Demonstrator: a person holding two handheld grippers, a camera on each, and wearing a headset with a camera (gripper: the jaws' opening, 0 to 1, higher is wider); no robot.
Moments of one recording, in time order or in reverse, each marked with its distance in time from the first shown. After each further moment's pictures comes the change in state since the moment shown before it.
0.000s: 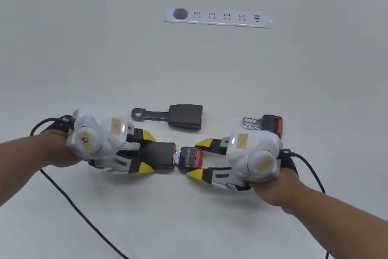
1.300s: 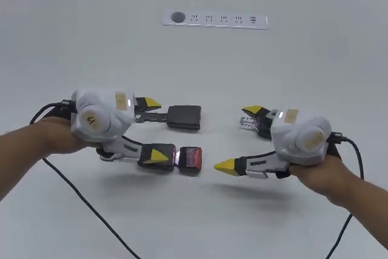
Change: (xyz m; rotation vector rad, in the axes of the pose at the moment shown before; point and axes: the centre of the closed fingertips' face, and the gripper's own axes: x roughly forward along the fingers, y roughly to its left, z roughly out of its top) left arm -0.025 0.041 0.065 -0.048 -0.061 0.173; right arm -0.087 -0.062 -0.009 0.164 -0.007 -0.191
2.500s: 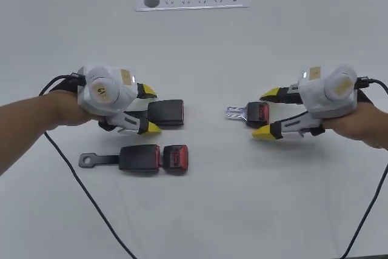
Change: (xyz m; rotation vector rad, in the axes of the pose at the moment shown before) left arm 0.064 0.038 -0.026 0.027 0.130 -0.115; right arm -0.024 -0.061 -0.060 -0.022 0.161 0.133
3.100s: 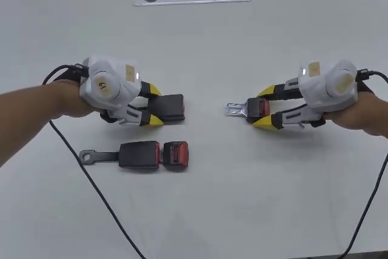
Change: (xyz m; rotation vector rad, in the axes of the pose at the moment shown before) left arm 0.007 -0.004 0.003 0.102 0.004 -0.060; right arm 0.000 -0.005 0.000 -0.117 0.002 0.028
